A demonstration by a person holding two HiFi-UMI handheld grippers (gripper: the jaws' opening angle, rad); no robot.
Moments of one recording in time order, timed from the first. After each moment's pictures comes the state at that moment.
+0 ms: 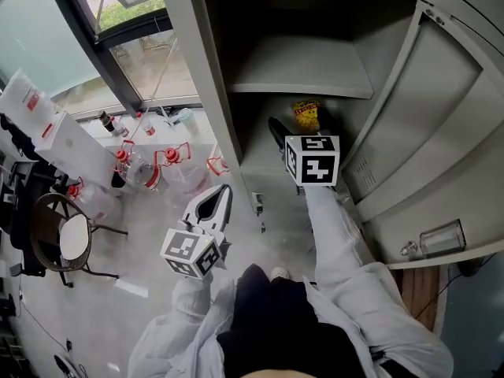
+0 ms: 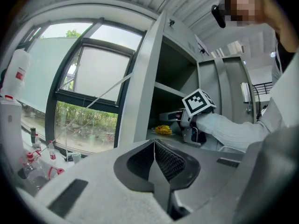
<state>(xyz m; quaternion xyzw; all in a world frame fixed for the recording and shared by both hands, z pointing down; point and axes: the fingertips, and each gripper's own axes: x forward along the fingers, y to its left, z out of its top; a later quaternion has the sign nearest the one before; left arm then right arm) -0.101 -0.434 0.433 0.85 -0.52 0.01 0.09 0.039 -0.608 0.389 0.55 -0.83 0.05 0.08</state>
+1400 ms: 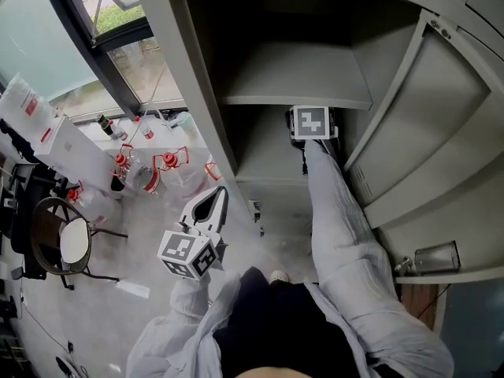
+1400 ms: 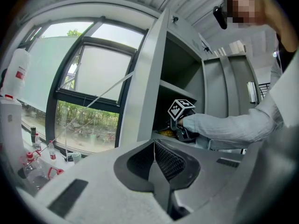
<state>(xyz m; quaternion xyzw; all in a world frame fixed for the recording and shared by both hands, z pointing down) -0.104 -0.456 0.432 0.84 -0.53 0.01 0.09 0.087 -0.697 0.454 0.60 -0.75 0.17 0.24</state>
